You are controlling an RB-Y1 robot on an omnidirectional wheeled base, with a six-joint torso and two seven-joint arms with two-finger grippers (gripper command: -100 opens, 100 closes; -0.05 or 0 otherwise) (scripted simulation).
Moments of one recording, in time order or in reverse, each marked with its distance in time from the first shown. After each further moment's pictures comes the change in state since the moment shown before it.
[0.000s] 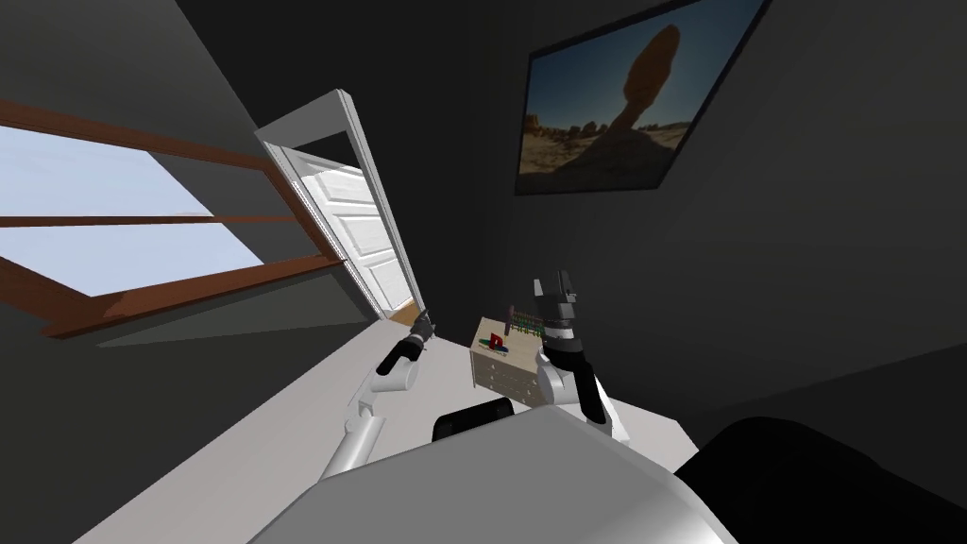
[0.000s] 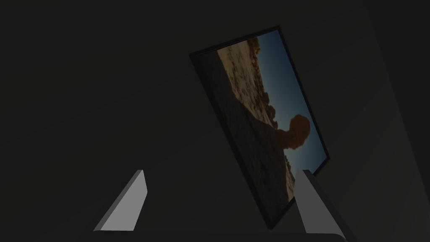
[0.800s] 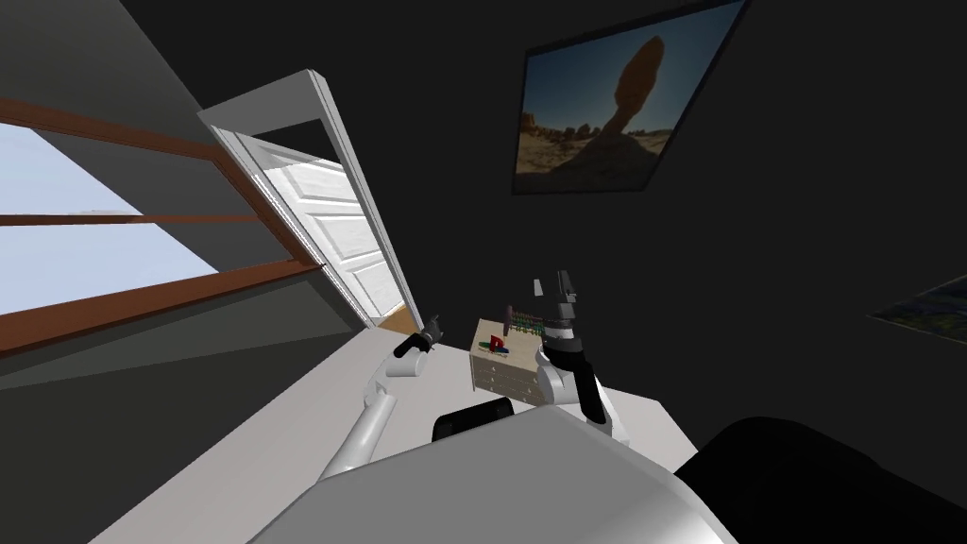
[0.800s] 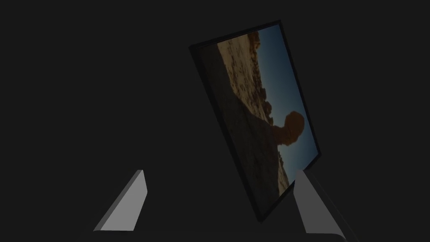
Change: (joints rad) left arm -0.134 0.000 -0.038 0.179 0.074 0.195 0.024; right arm 0.000 0.000 0.000 0.000 0.000 0.000 0.000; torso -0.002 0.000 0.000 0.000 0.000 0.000
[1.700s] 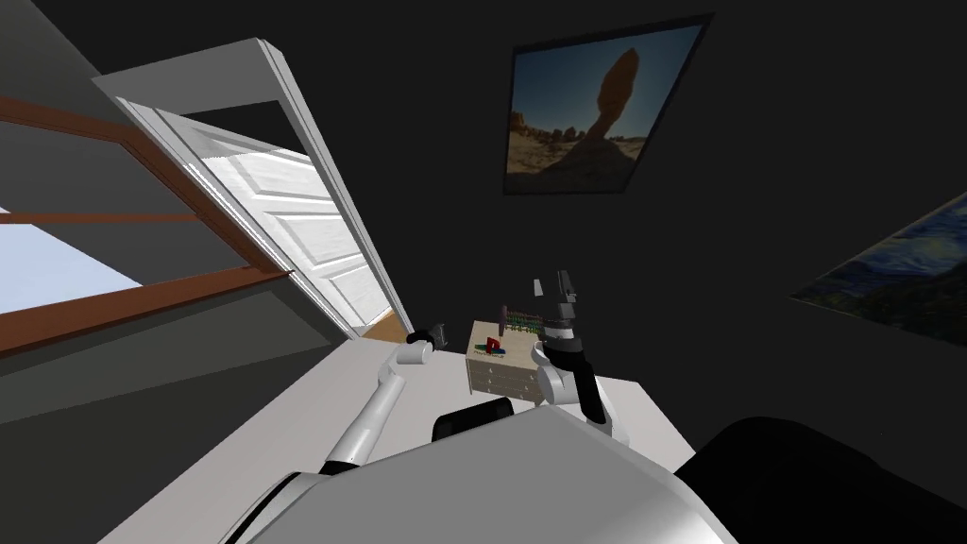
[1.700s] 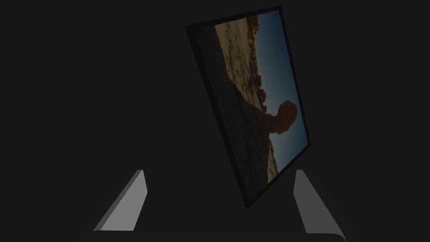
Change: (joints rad) left arm -0.156 0.007 -0.032 0.228 0.092 0.210 0.000; right arm 0.000 0.000 0.000 0.000 0.000 0.000 0.000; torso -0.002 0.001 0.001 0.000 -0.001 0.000
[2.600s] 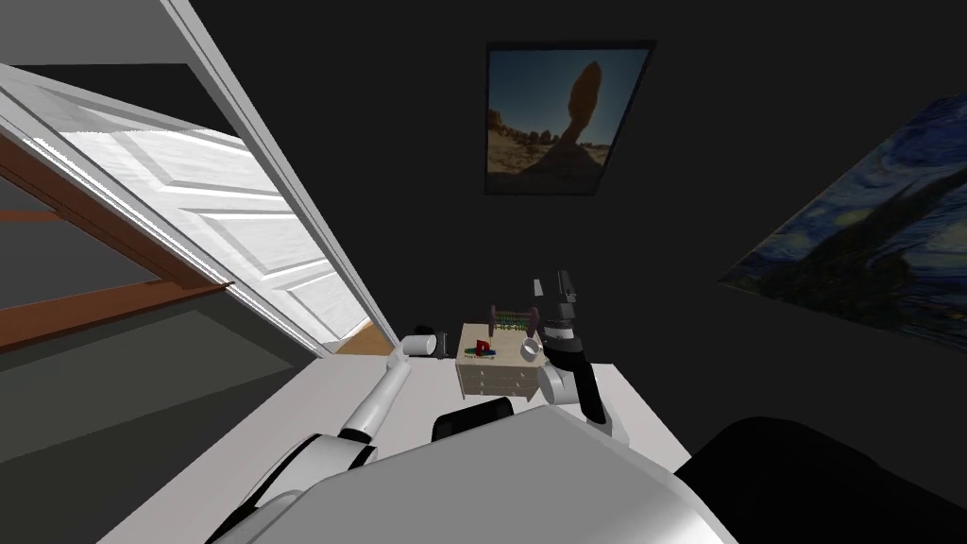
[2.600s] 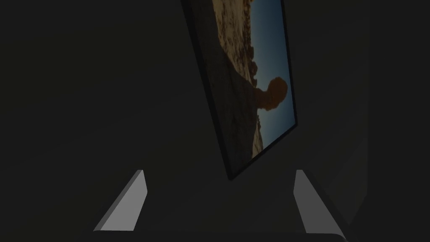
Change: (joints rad) left arm -0.132 0.003 -0.030 0.179 0.079 0.245 -0.019; right arm 0.000 0.000 0.000 0.000 0.000 0.000 0.000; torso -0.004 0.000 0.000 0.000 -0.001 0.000
